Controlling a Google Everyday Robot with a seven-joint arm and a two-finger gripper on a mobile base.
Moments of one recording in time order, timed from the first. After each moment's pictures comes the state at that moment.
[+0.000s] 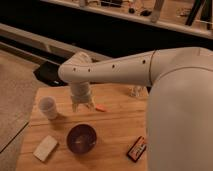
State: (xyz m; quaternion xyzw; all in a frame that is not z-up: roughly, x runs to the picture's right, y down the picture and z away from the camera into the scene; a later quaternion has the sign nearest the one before) arm -0.104 0.100 0.704 -0.26 0.23 0.64 0.68
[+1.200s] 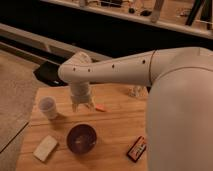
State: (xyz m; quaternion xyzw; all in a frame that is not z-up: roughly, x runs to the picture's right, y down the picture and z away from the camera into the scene) arm -0.106 0.102 0.701 -0.26 0.23 0.63 0.69
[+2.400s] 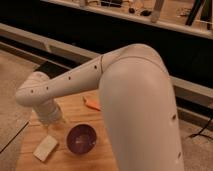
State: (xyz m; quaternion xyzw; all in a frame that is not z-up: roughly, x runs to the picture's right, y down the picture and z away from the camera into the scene) arm -0.242 0.190 0.684 -0.30 0.24 0.53 0.76
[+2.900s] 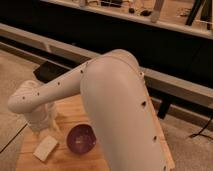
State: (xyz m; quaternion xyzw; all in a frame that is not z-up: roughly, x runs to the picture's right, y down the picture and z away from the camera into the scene) arm -0.285 0.233 0.693 -0.35 0.23 0.49 0.77
